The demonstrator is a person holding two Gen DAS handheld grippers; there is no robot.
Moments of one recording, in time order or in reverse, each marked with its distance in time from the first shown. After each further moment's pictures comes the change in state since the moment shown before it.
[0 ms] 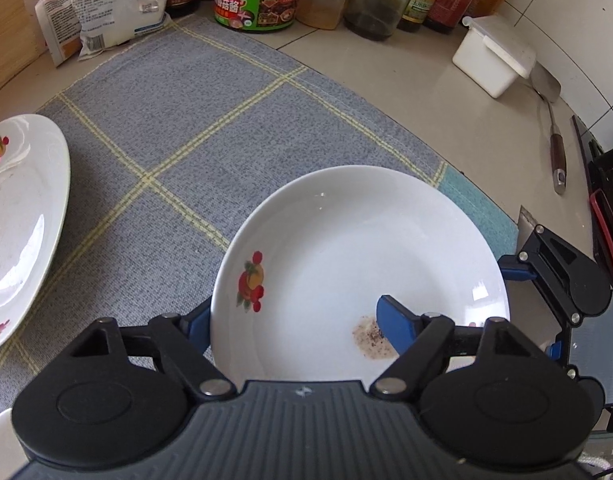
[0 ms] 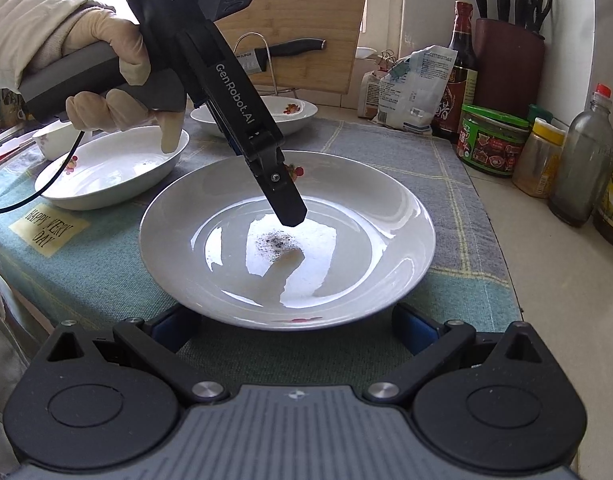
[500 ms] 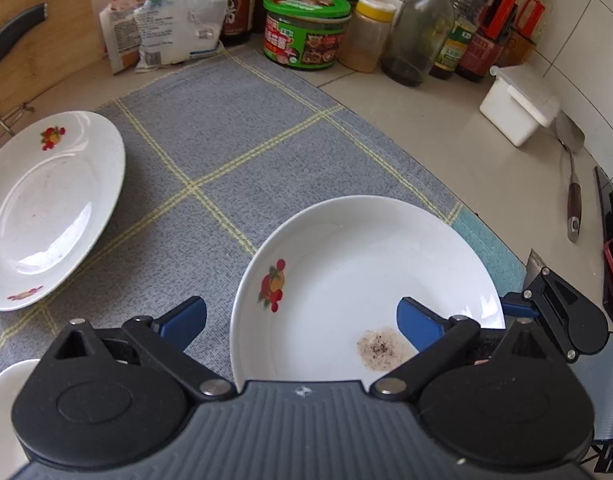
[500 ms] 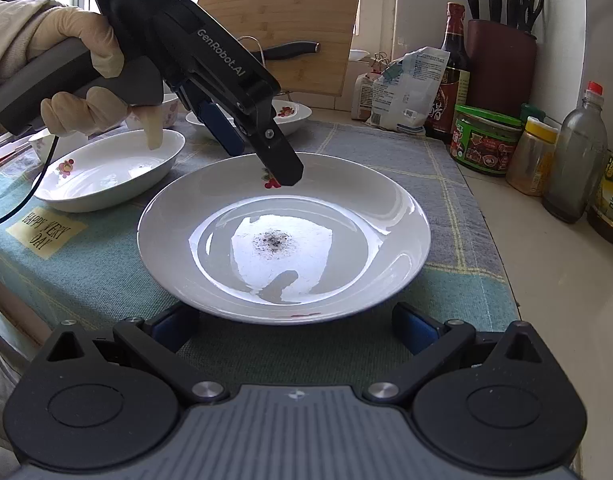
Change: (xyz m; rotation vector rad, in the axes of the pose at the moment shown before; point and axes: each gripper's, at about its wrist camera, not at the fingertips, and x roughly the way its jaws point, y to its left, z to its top) left arm -0.015 -0.001 -0.017 -0.111 -0.115 0.079; right arm -0.004 0.003 -0.006 0.020 -0.022 -0.027
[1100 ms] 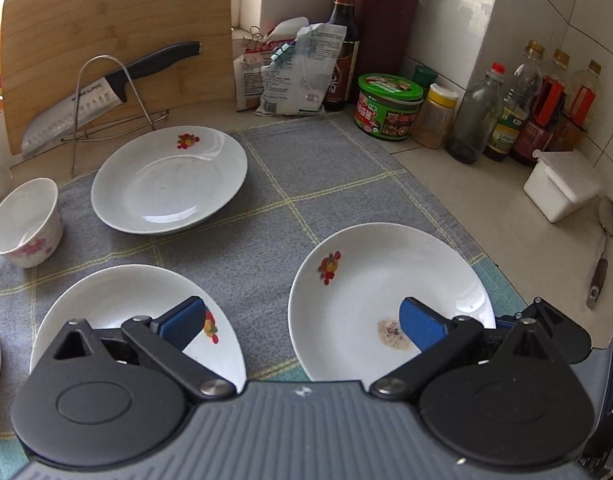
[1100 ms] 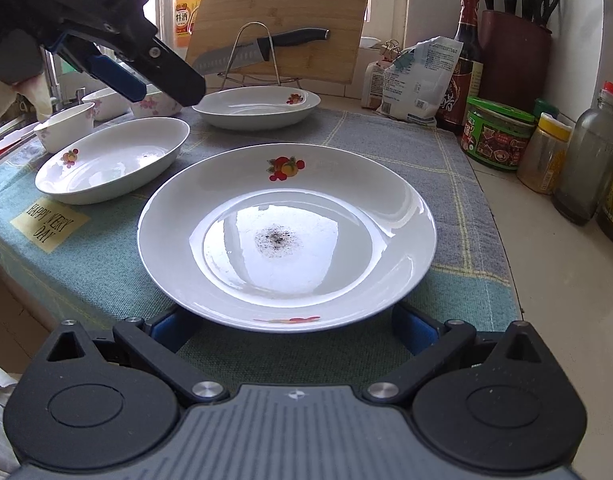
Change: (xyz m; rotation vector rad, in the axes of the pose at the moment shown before) left arm -0.076 -0.015 -0.057 -0.213 -0.241 0.235; right arm 0.005 -0.006 0.009 -0.023 0.053 0.033
